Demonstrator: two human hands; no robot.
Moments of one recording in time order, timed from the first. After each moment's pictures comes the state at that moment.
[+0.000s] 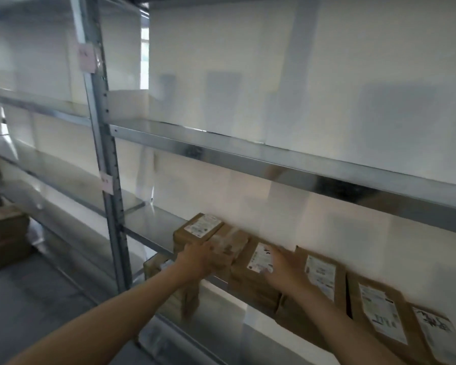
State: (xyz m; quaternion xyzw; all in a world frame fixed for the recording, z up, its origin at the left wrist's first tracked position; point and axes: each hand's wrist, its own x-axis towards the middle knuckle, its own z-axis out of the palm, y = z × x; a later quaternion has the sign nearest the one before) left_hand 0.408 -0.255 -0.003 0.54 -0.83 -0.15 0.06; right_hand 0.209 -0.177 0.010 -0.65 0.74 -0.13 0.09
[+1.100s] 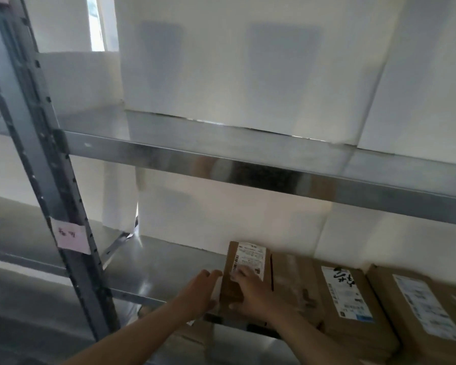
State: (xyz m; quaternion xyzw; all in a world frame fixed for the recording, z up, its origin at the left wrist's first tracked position) left_hand 0.516 -0.521 -0.090 0.35 -0.91 -0.23 -0.03; right_hand 0.380 -0.435 -0.079 -0.61 0.75 -0.09 0.22
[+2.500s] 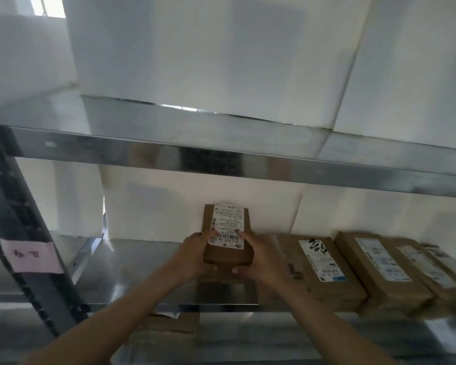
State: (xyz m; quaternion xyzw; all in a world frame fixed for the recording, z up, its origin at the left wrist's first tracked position) left_hand 0.519 -0.560 -0.036 0.21 -0.91 -0.34 0.07; right_hand 0.398 -0.427 -0.024 -0.47 0.81 -0.30 0.19
